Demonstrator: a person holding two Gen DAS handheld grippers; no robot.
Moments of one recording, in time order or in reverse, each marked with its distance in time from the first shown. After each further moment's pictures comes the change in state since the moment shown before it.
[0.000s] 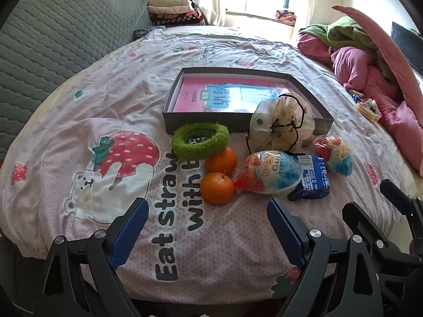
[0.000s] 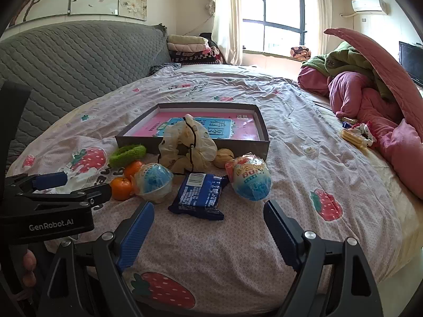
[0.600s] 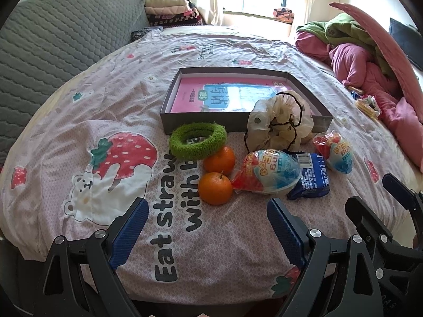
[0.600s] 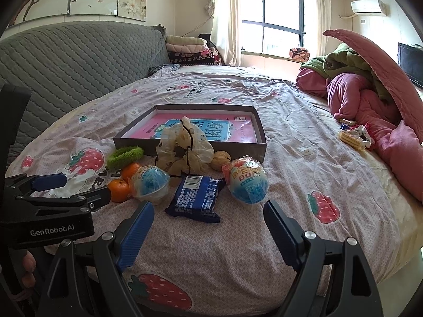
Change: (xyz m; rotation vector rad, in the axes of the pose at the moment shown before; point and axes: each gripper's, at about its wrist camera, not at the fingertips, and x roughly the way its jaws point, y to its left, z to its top) left arm 0.003 -0.003 0.001 0.016 0.003 0.001; right arm -0.001 -0.002 0.002 -0.003 -0.011 -0.007
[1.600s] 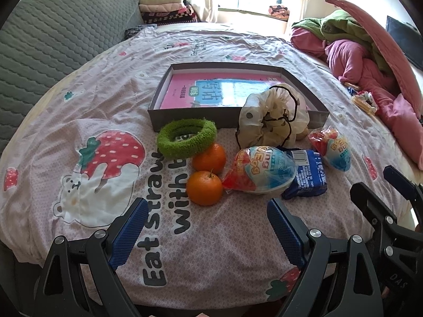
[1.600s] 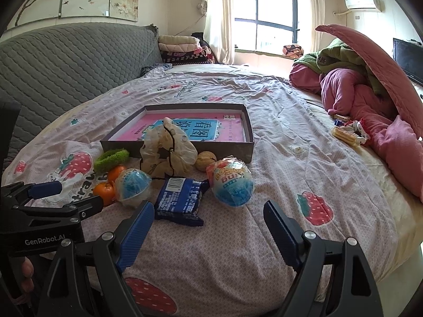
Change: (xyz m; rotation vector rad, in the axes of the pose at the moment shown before) left arm 0.013 -0.009 -0.001 0.019 0.017 -0.024; right arm 0.009 -0.019 0.004 0.025 0.014 -0.025
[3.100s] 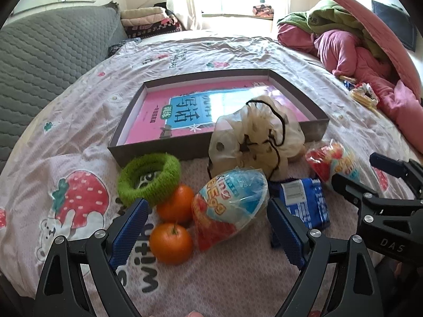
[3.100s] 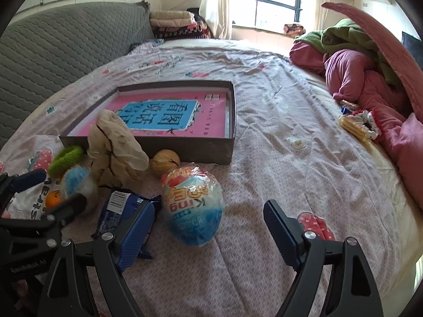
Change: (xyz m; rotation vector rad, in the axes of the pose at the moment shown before) left arm 0.045 -0.036 0.037 0.099 -0.044 0.003; right arm 0.080 -0.041 0.028 -0.006 0.156 -0.016
